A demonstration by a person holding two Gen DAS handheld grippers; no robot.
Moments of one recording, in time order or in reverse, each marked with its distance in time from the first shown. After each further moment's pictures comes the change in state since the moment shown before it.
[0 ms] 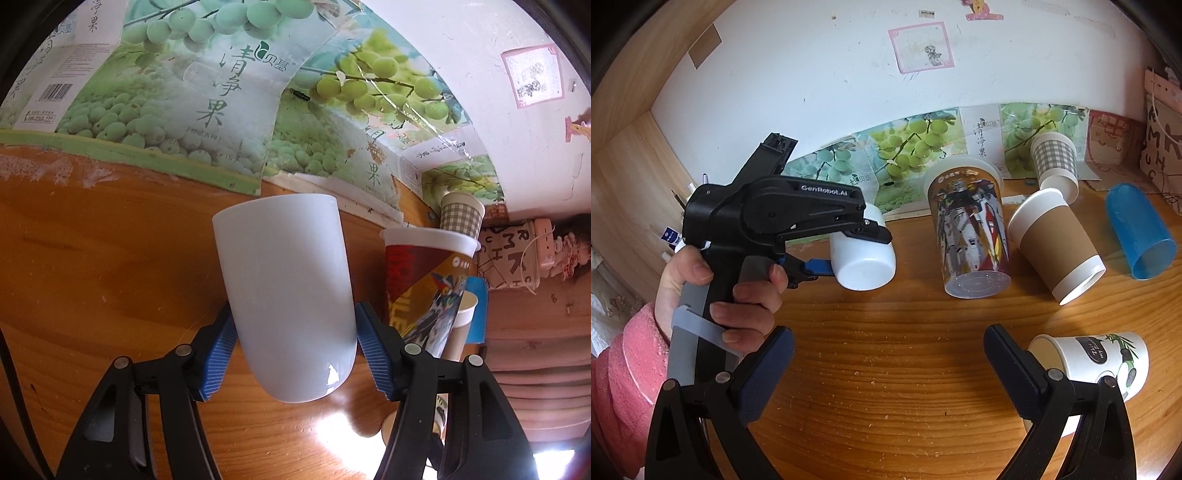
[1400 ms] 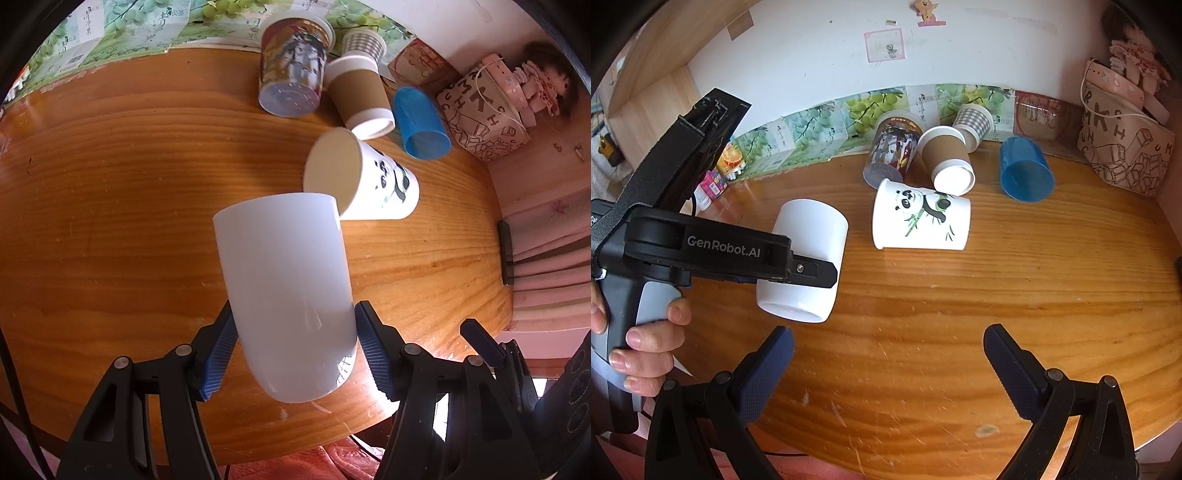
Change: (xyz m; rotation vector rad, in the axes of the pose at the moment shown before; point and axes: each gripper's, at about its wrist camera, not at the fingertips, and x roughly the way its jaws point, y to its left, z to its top) left arm 0.002 -0.115 -0.230 0.200 0.019 0.169; right arm -0.127 -0.074 -0.089 -0.165 0.101 -0.042
